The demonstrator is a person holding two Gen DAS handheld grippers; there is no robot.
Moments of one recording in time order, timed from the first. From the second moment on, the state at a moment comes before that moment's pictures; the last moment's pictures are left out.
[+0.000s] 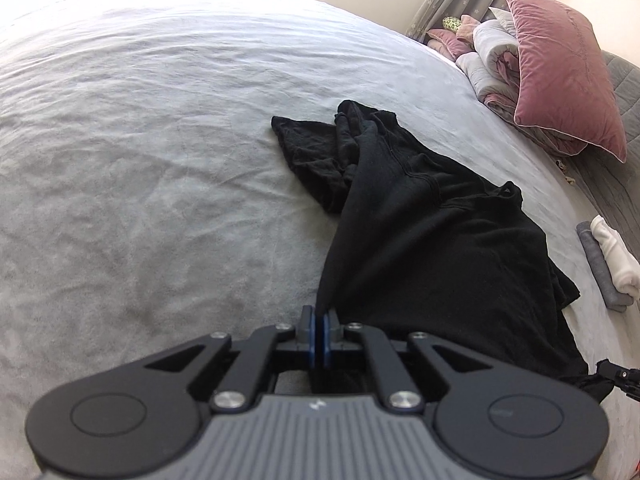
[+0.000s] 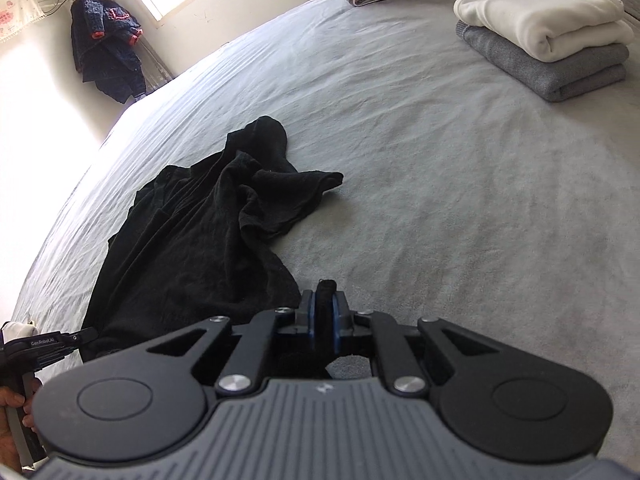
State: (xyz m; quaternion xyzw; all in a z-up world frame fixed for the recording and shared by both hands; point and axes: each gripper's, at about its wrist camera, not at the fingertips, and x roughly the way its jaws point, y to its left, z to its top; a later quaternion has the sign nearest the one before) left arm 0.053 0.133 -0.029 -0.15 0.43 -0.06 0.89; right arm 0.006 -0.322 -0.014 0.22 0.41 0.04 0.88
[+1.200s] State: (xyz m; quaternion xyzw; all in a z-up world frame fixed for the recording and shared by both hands) left arm 0.087 0.107 -0.028 -0.22 0.42 -0.04 0.88; right arm 0.079 -0.311 -0.030 0.34 0.41 0.04 0.85
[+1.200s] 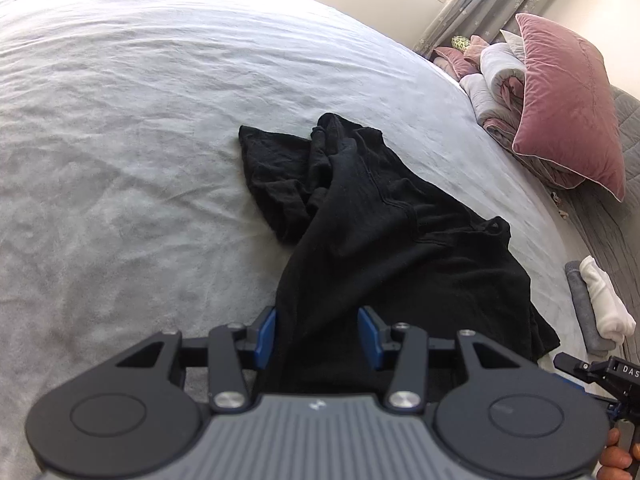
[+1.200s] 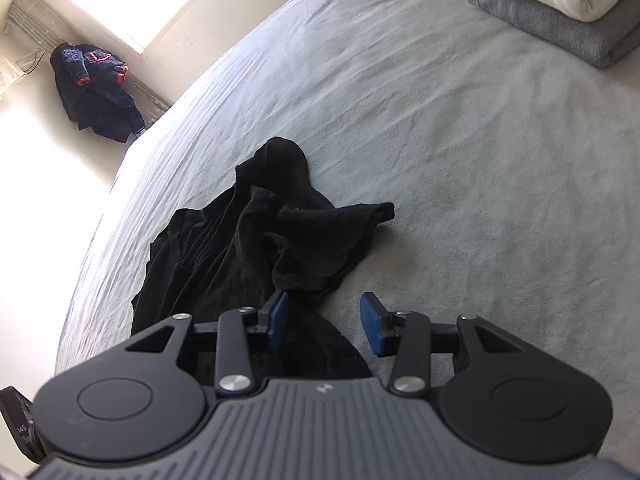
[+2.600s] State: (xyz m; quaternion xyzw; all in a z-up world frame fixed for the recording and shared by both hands) left arm 0.089 0.111 -0.030 -0.20 0.41 -0.05 0.89; right arm 0.076 -0.348 -0.019 0.34 0.29 -0.06 0.89
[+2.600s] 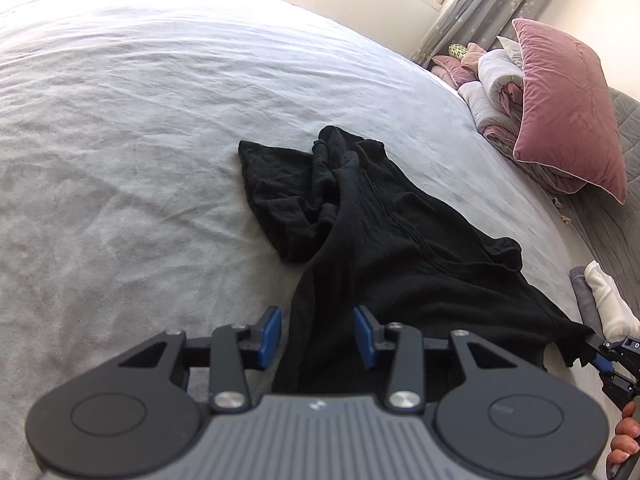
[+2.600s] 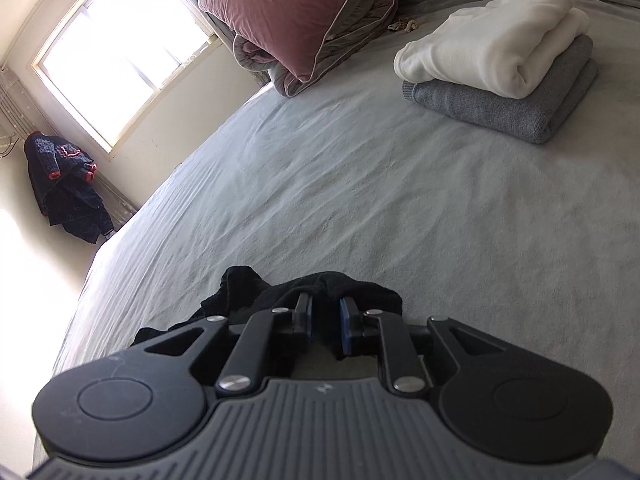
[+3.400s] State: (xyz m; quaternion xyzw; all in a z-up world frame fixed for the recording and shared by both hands) left arm 0.062 0.105 -0.027 -0.19 0.44 -0.09 0.87; right arm 0.049 -0.314 -0.023 0.29 0.42 0.04 0.86
